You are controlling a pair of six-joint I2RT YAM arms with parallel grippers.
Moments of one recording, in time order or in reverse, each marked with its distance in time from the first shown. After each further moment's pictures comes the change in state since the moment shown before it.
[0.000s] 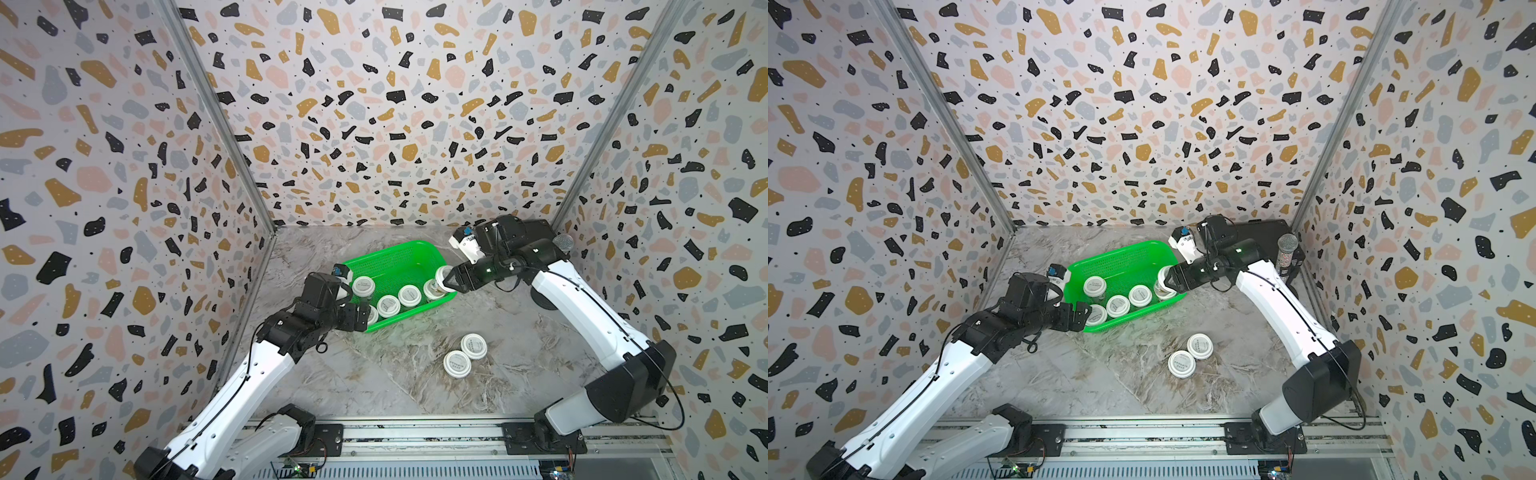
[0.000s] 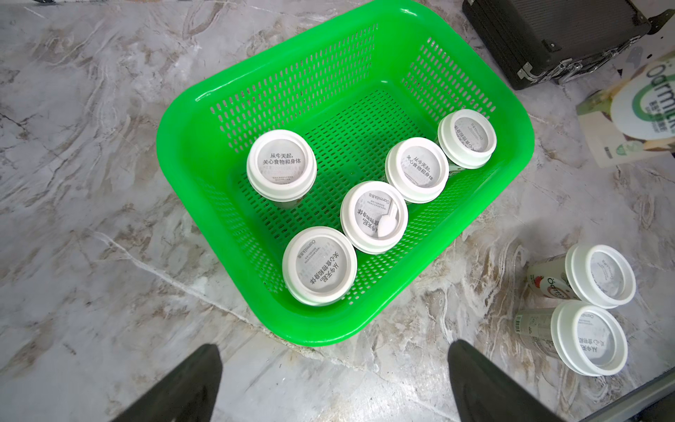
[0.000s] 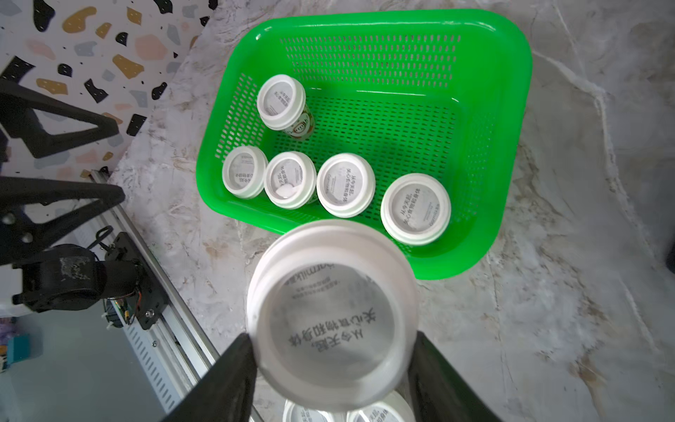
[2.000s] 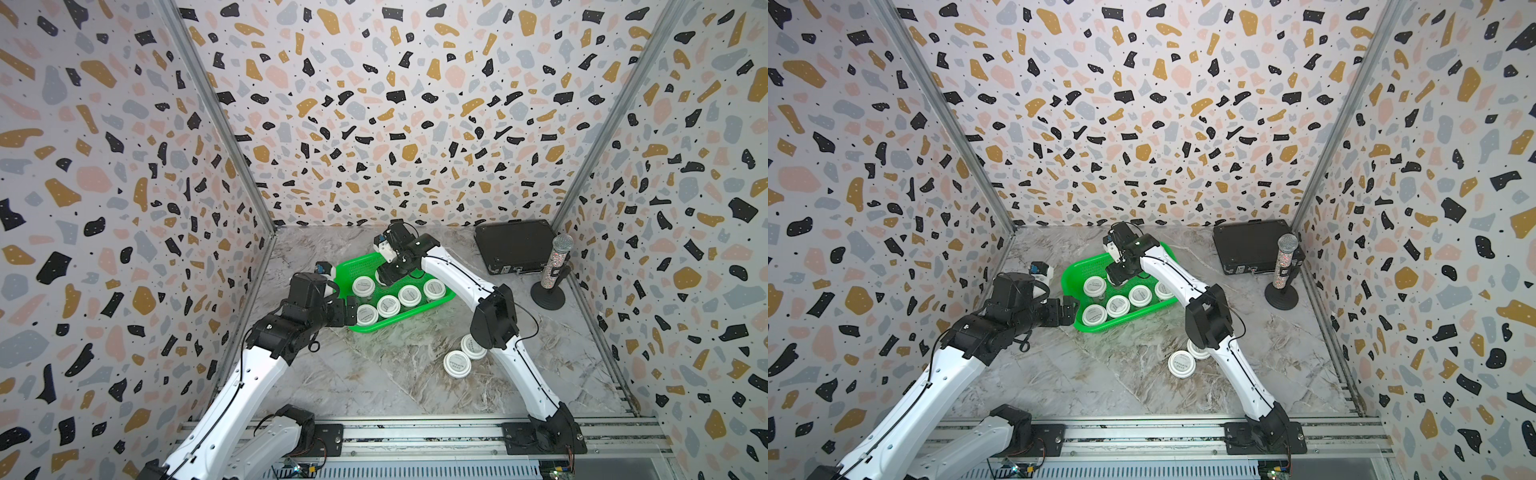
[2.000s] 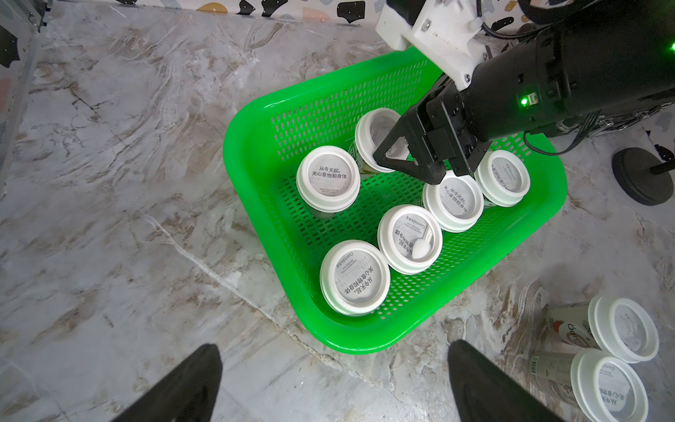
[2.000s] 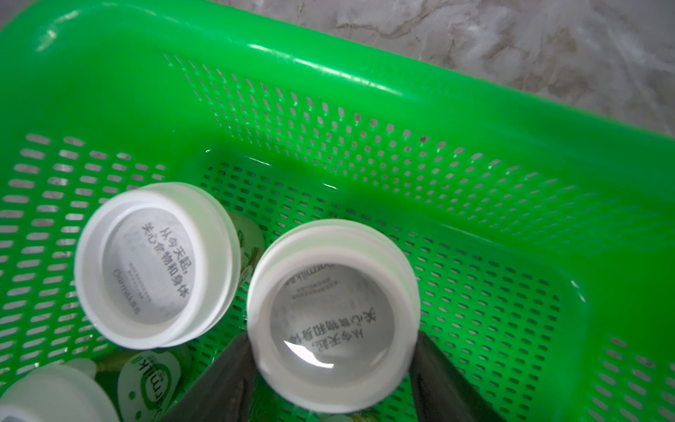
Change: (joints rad) left arm 0.105 -0.043 -0.011 0.005 -0.014 -0.042; right arm 0.267 0.956 0.889 -0.035 0.336 0.017
